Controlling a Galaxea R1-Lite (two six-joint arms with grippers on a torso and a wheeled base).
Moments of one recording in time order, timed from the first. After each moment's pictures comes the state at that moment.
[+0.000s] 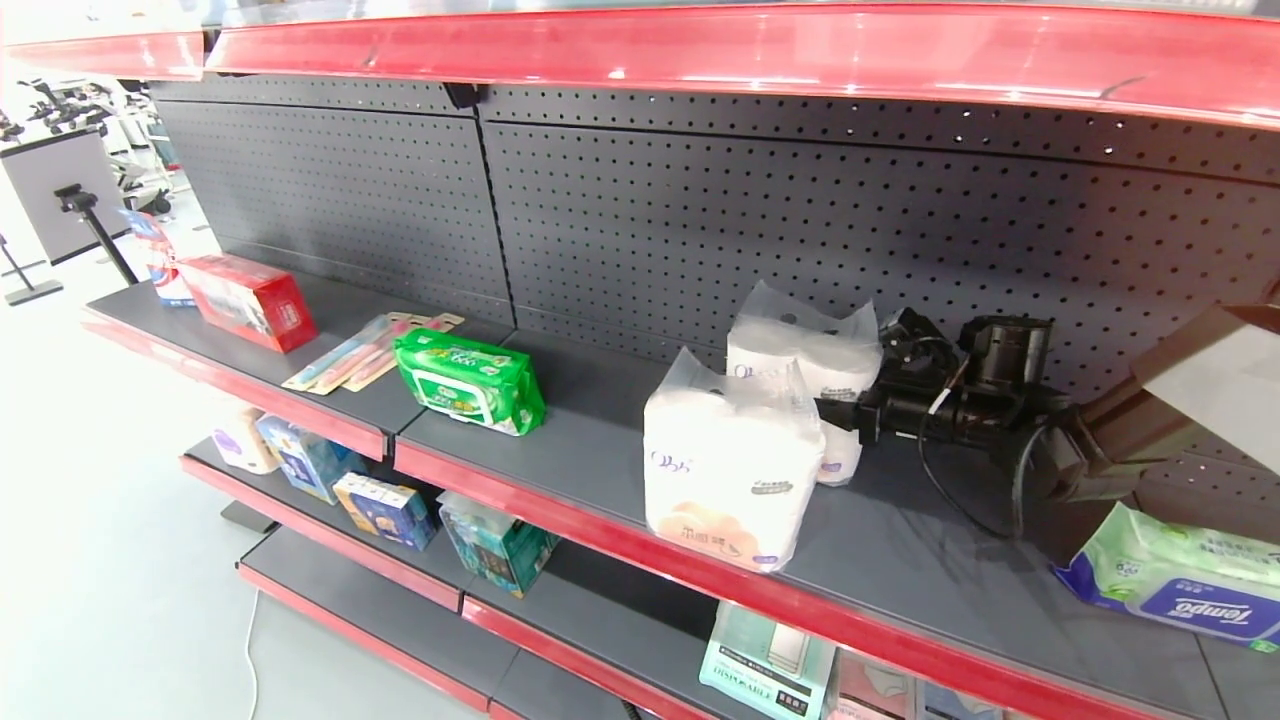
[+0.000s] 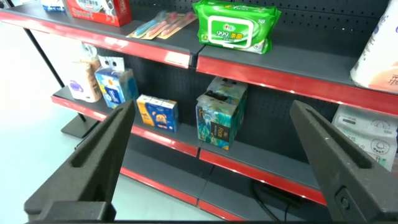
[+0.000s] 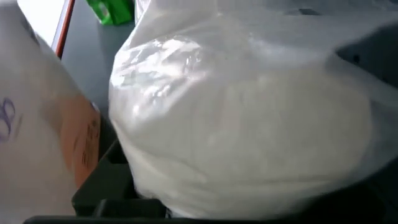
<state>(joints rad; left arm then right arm) 0.00 0.00 0.00 0.00 0.01 0.01 0.06 2.25 -1.06 -0.90 0.79 -0.30</state>
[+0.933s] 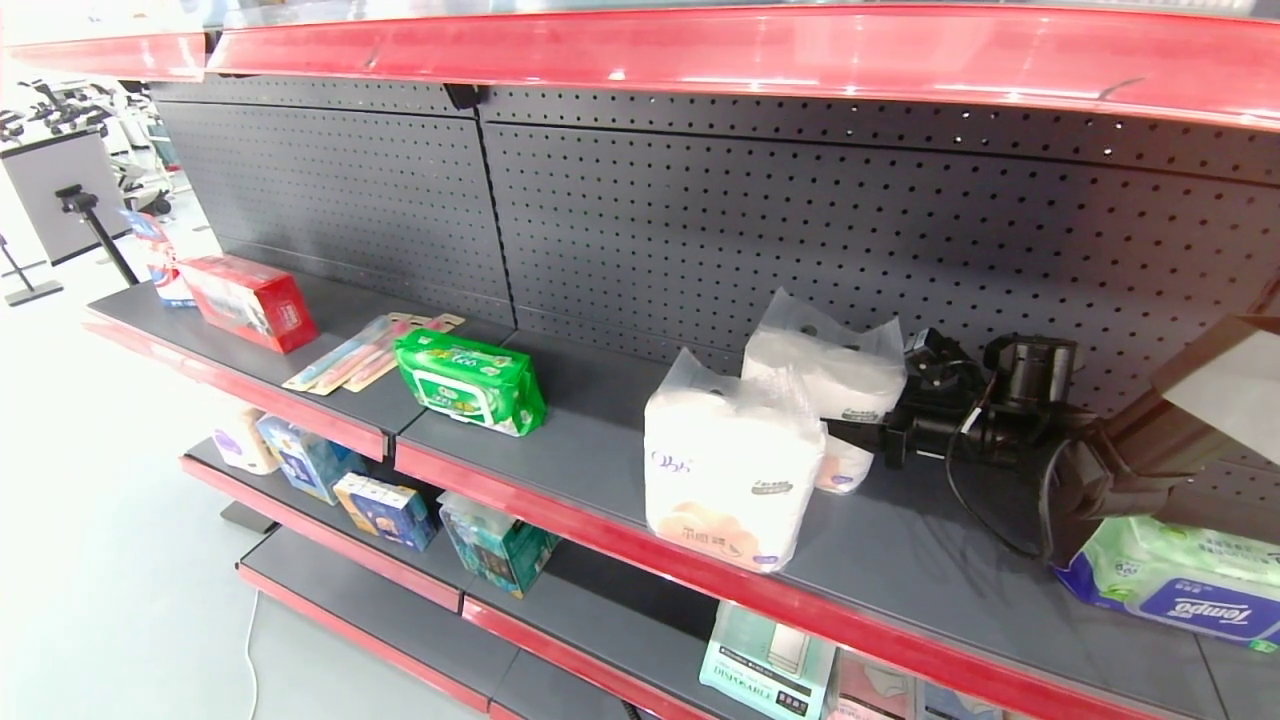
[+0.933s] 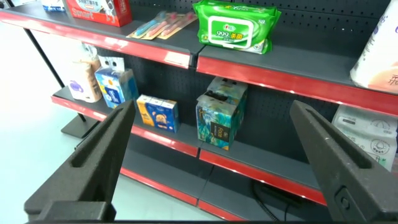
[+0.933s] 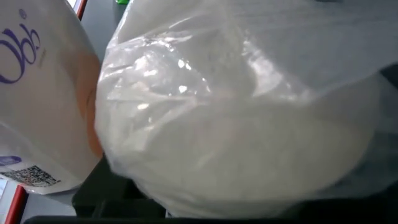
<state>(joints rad) 0.00 0.00 0.00 0.00 0.01 0.01 0.01 2.25 -1.00 -0.90 0.89 -0.37</state>
